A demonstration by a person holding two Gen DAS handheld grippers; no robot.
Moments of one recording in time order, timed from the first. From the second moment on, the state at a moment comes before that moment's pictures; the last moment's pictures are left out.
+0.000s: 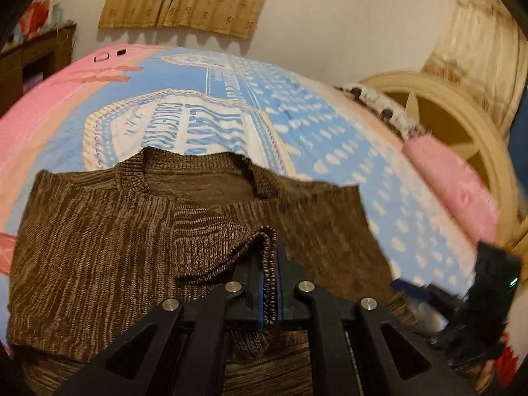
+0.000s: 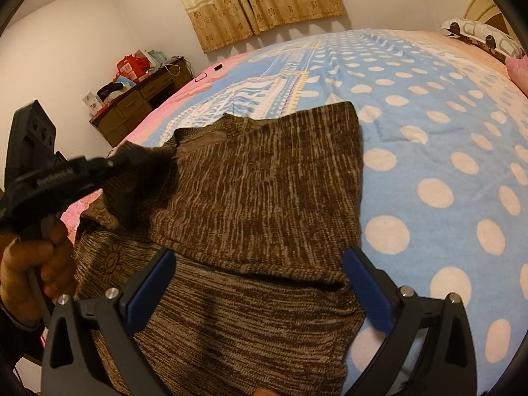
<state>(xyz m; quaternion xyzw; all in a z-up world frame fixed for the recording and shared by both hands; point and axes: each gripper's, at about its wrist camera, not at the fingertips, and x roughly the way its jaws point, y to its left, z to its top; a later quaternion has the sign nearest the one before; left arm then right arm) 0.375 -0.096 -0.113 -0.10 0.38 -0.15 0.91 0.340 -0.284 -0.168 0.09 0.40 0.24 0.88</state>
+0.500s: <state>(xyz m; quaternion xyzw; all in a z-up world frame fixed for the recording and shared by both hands) 0.323 -0.058 -0.088 -0.04 0.31 -0.11 0.94 0.341 -0.284 -0.169 0.09 0.40 0.24 0.88</state>
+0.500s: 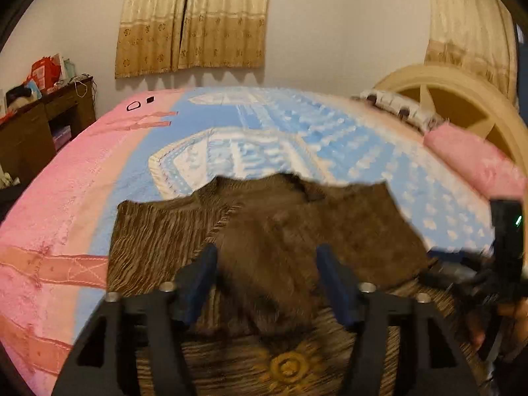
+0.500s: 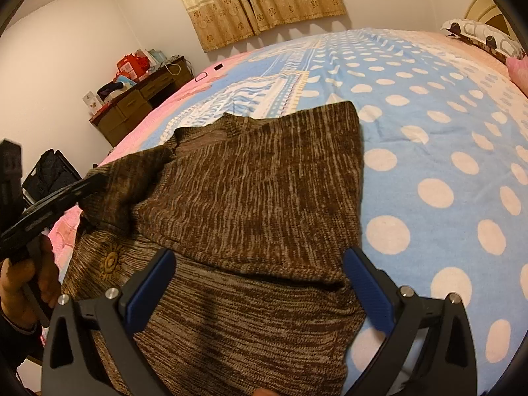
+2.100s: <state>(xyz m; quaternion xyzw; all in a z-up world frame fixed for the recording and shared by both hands) 0.304 0.089 -0.156 -0.13 0.39 0.07 0.91 0.349 -0.017 -0.137 -0.24 0.39 0.19 0.87</state>
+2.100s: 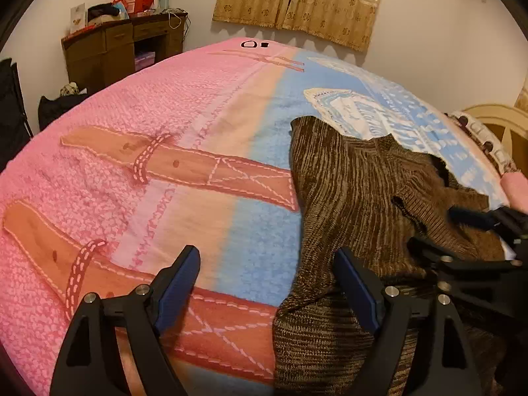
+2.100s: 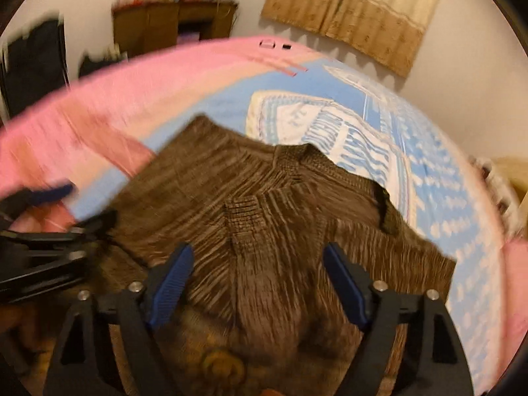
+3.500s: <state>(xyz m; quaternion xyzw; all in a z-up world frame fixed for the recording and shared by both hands) 0.299 0.082 -0.129 -0.11 0.35 0.03 0.93 0.355 -0.200 -0.138 0.02 0.43 0.16 0.89</state>
